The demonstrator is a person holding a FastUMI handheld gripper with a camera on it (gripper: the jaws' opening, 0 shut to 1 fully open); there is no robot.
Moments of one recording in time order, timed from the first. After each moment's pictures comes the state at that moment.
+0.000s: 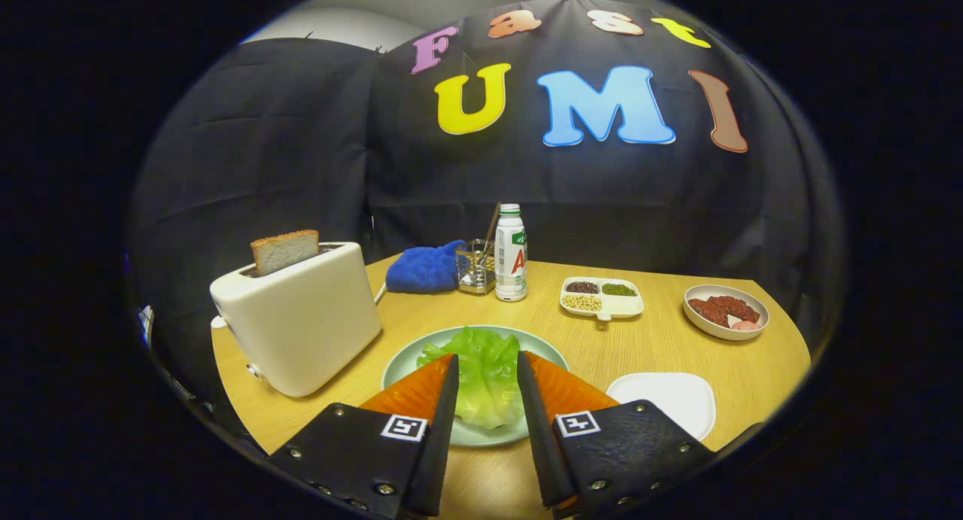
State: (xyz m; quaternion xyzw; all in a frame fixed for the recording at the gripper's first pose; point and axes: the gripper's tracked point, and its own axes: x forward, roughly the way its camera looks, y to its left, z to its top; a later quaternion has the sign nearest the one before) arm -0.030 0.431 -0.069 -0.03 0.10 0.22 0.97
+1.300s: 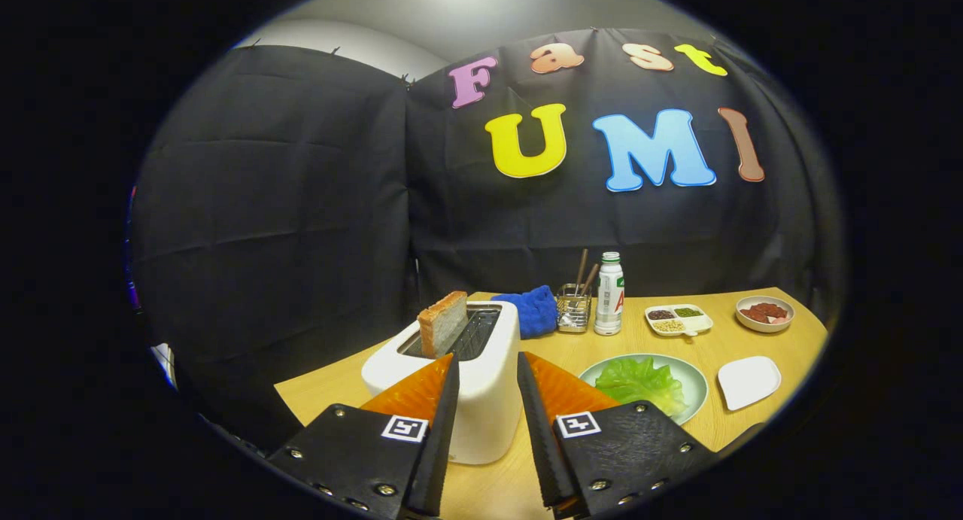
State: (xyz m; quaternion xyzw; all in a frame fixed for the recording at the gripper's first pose) arm -0.115 0.632 -0.018 0.00 0.04 0.22 0.97
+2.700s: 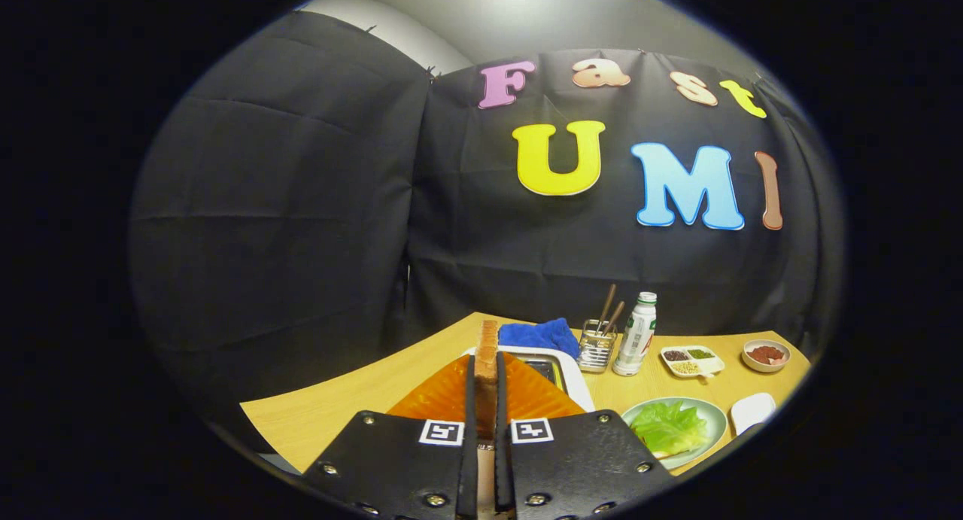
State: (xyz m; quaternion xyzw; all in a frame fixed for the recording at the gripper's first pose) arm -0.056 0.723 0.007 -0.05 -0.01 0.20 0.98
